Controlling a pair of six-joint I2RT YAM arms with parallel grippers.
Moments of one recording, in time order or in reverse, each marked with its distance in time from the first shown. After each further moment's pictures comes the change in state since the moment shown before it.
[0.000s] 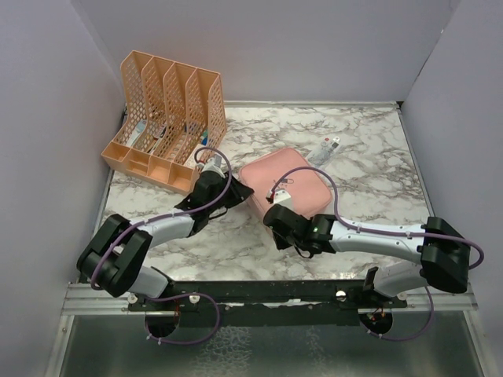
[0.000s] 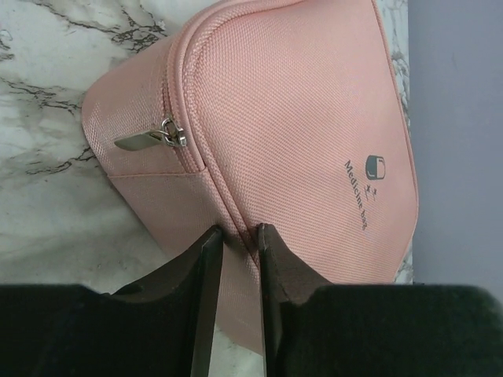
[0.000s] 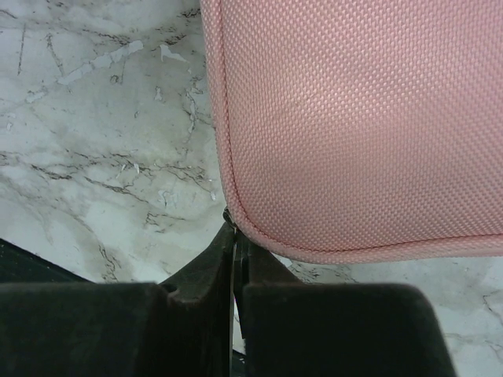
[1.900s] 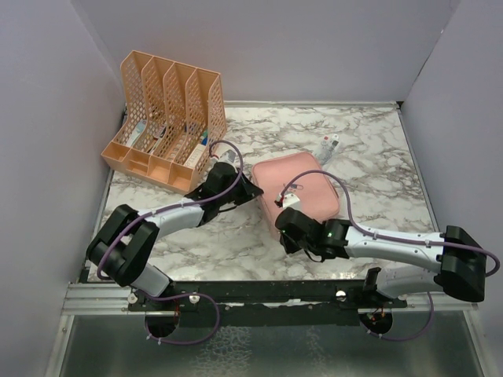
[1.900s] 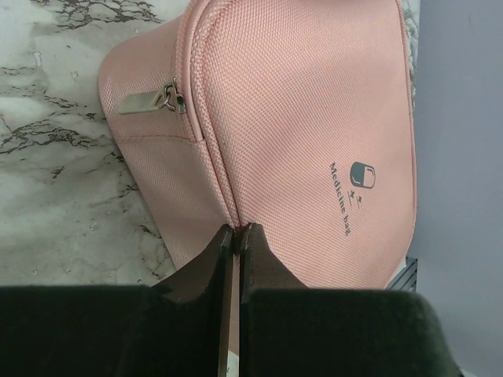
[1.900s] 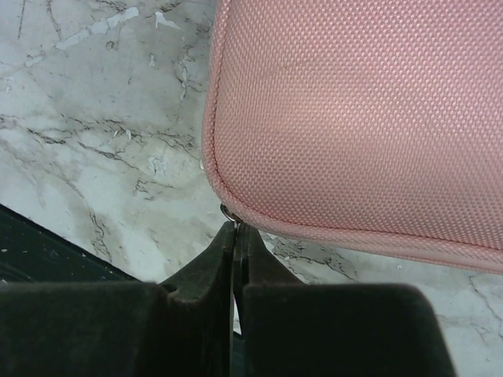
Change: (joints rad) left arm -0.050 0.092 0.165 -0.157 0.034 -0.021; right arm -0.003 -0.131 -0.092 0.001 -0.037 -0.016
